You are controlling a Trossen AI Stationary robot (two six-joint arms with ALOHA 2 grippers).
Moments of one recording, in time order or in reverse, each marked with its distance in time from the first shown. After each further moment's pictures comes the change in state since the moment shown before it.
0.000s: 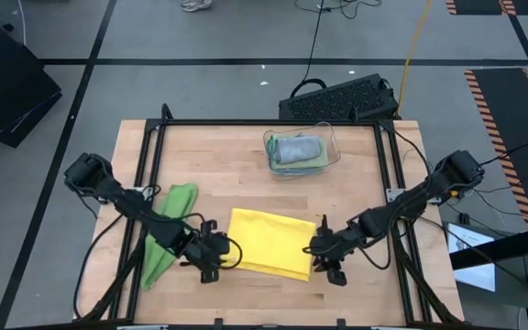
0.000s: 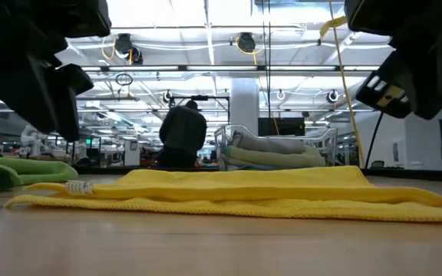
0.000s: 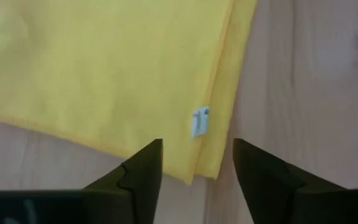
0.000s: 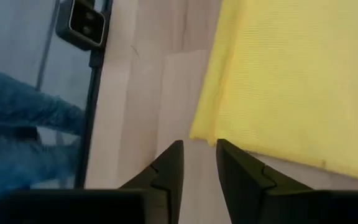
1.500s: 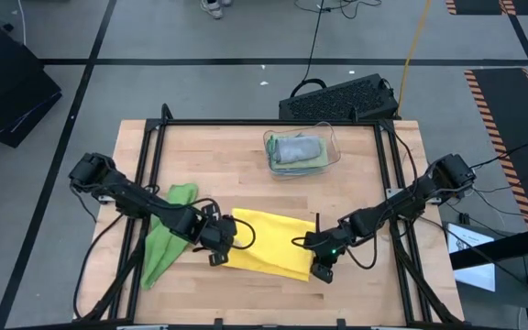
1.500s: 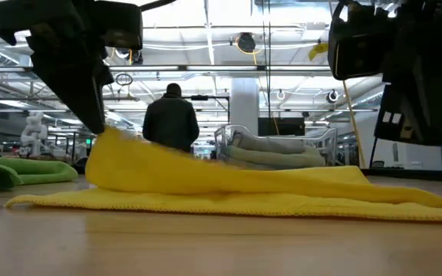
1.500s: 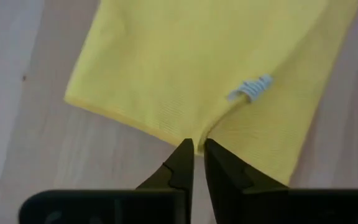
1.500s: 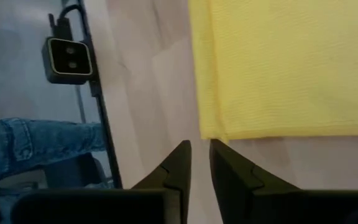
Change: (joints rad) left arm 0.155 0.033 0.146 -0.290 0.008 0.029; right arm -0.057 0.104 0.000 0.088 -0.141 0.358
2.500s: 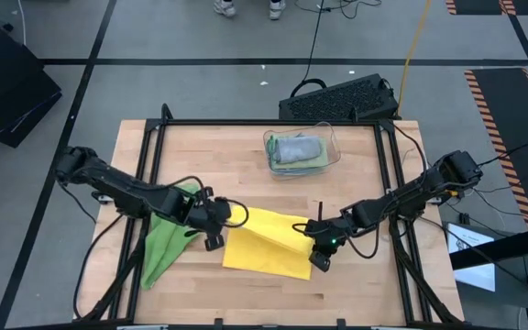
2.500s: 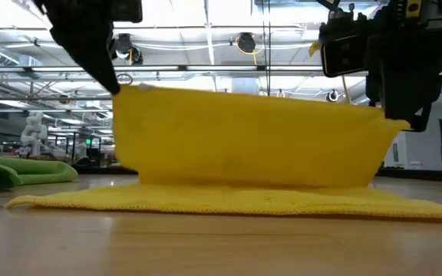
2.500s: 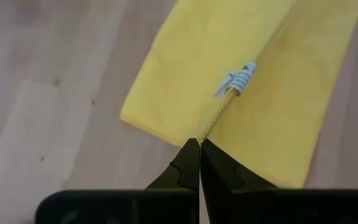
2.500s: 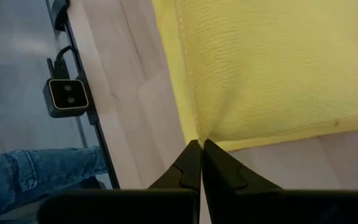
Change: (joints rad) left arm 0.086 -0.189 0.001 -0.072 -0.039 0.073; right arm -0.063 -0.084 0.000 -0.099 0.030 0.053
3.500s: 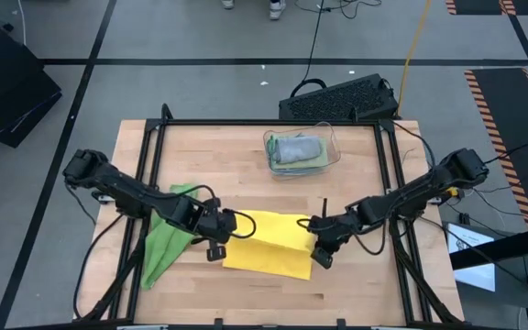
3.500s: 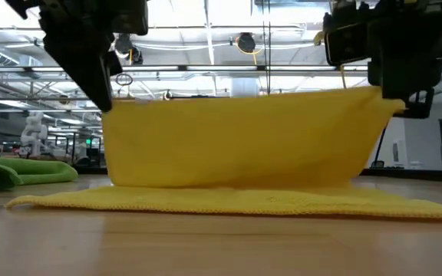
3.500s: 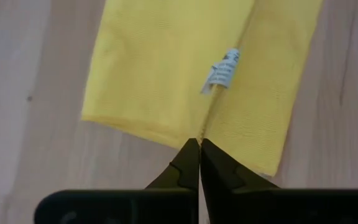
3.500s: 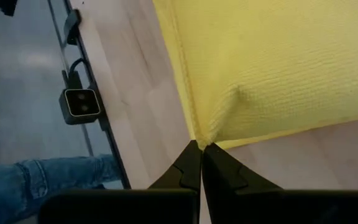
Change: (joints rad) left arm -0.026 0.113 0.014 0.060 0.125 0.035; right arm 0.000 -0.072 -0.001 -0.041 0.028 0.042
